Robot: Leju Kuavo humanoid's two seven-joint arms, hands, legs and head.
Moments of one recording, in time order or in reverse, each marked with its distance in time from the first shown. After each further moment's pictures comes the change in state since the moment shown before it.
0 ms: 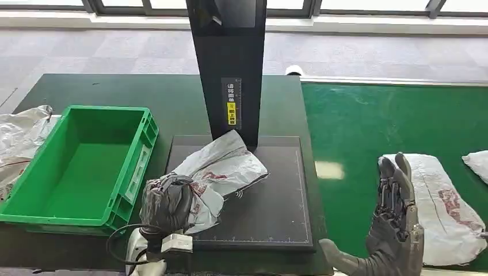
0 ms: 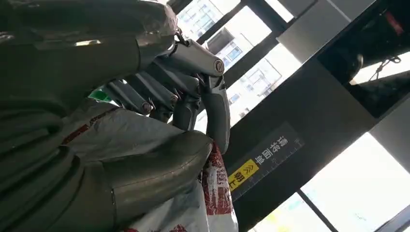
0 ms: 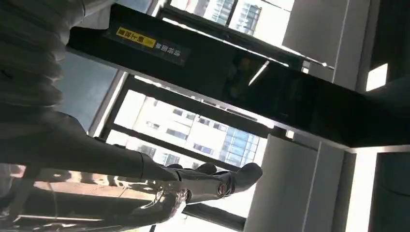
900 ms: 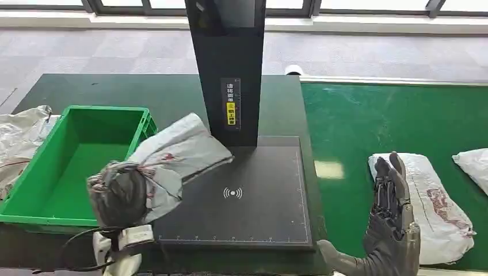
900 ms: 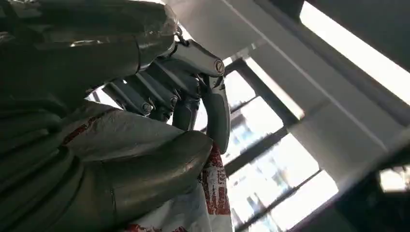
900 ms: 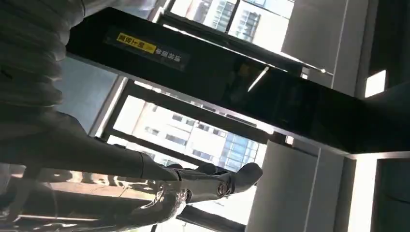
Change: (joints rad) left arm 0.032 -0.011 0.213 -0.261 0.082 0.101 -0.001; right arm -0.007 0.000 0.000 0.006 -0.002 0.025 0.000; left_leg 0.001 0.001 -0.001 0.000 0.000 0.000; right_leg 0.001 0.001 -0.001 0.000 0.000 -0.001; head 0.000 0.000
